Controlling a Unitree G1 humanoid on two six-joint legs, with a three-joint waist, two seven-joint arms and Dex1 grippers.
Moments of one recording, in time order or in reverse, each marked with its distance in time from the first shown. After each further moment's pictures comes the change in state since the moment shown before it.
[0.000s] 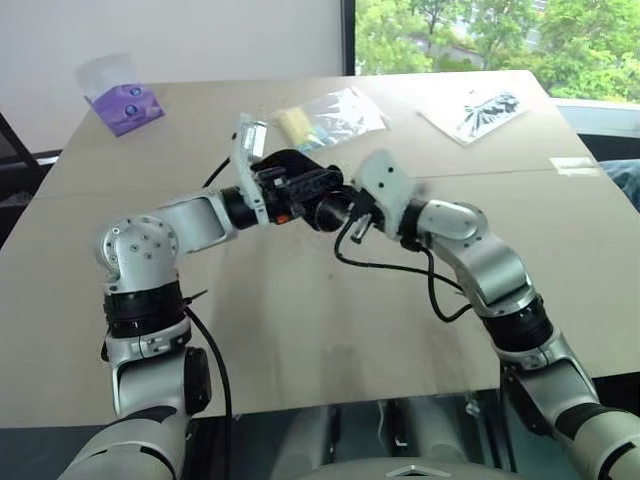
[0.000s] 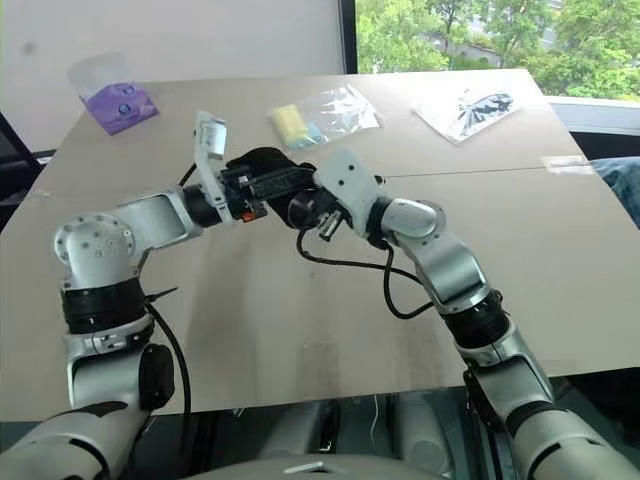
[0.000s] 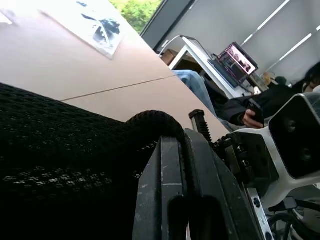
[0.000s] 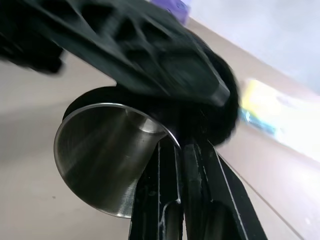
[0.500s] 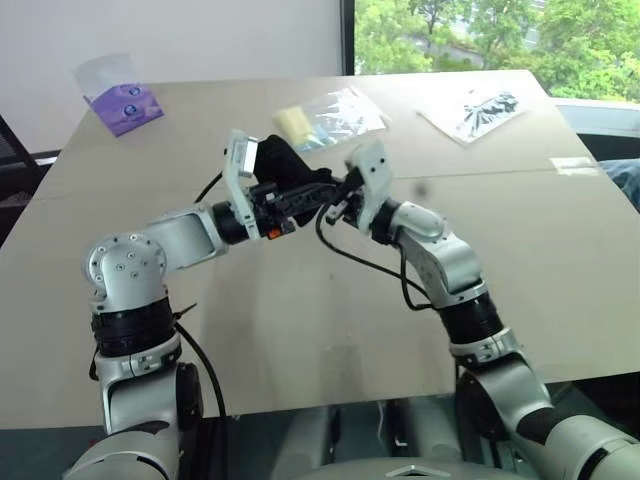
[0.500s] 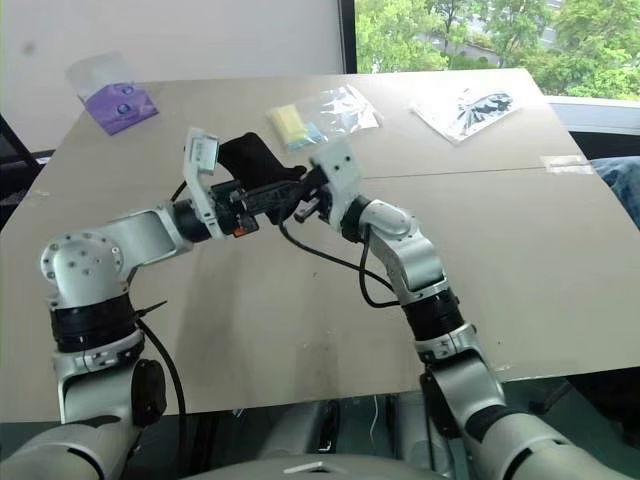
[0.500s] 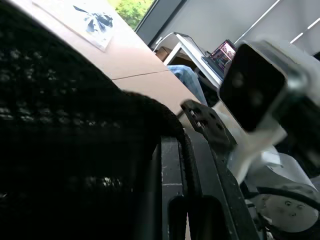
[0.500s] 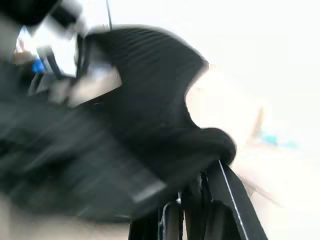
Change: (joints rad) left arm 0.095 0.029 0.046 -0.068 -0.095 0.059 0.024; right arm -0.012 0.312 -0.242 0.363 0.204 -0.154 -0.067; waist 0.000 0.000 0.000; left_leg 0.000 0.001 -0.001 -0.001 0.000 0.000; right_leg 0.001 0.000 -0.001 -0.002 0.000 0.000
